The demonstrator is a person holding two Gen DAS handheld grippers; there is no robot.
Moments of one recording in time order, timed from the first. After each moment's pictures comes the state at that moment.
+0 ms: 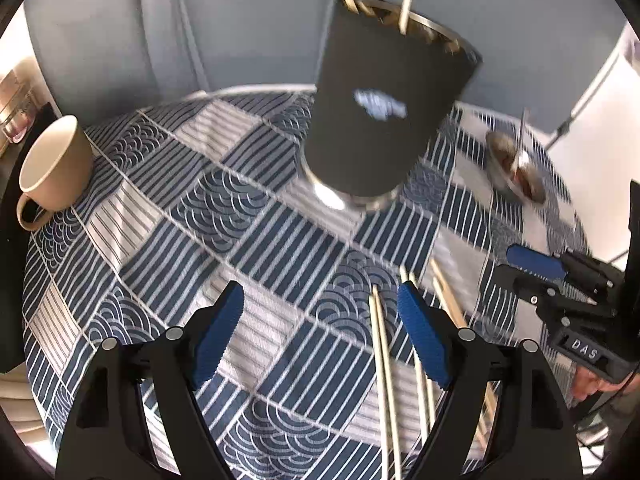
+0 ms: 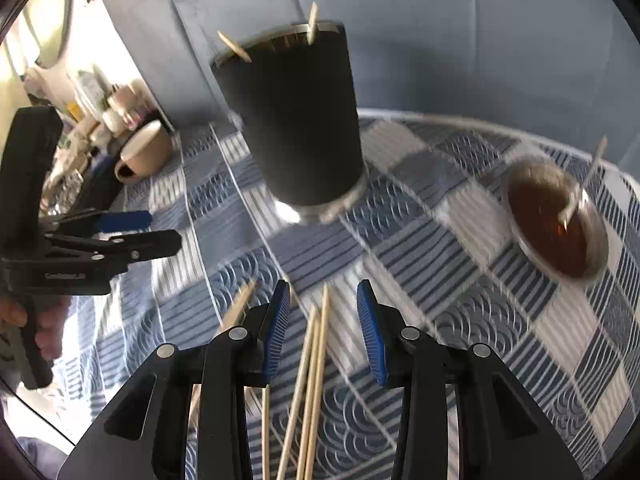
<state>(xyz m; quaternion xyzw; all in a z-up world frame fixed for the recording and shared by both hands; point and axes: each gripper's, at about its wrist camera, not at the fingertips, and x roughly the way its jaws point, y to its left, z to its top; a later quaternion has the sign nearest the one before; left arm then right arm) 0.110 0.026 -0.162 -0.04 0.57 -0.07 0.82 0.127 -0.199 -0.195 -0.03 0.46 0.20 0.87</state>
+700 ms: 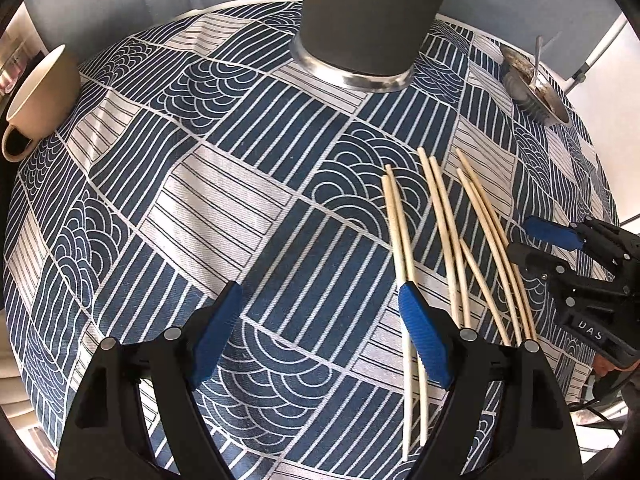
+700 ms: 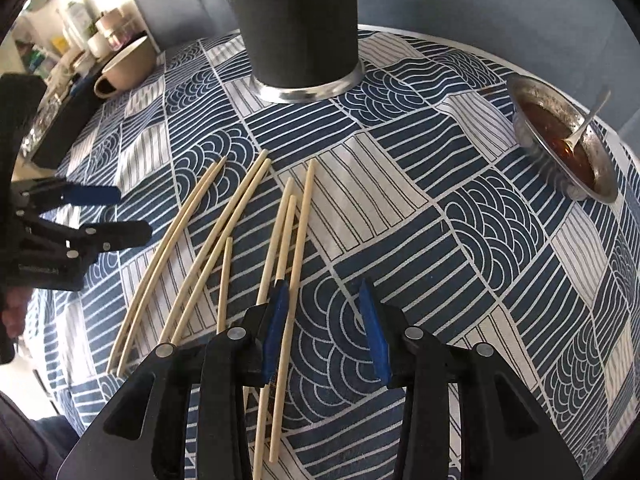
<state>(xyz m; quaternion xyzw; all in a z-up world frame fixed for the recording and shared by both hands) 0.066 0.009 -0.213 -0.01 0.64 -0.06 0.77 0.095 -0.201 -0.250 -0.09 0.51 0.18 0.84</state>
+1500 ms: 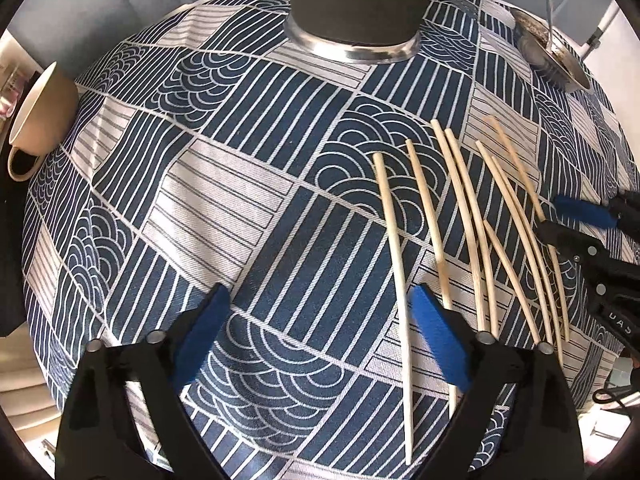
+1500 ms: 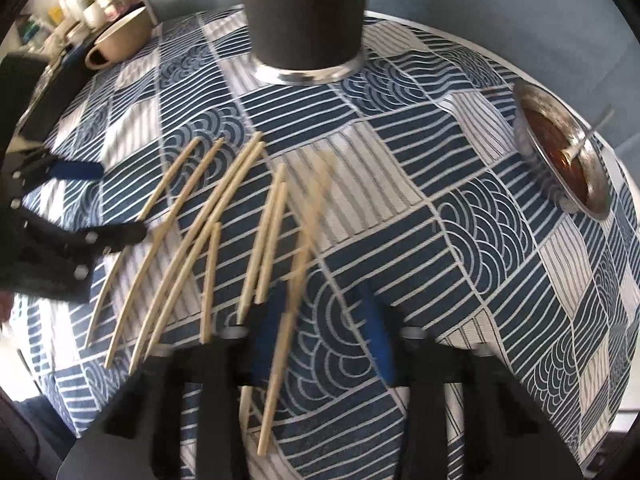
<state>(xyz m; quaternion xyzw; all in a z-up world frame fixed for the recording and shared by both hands) 0.083 -0.017 -0.230 0.05 0.67 -0.04 0.74 0.098 -0.190 -0.250 -0.15 0.54 0.17 0.81</state>
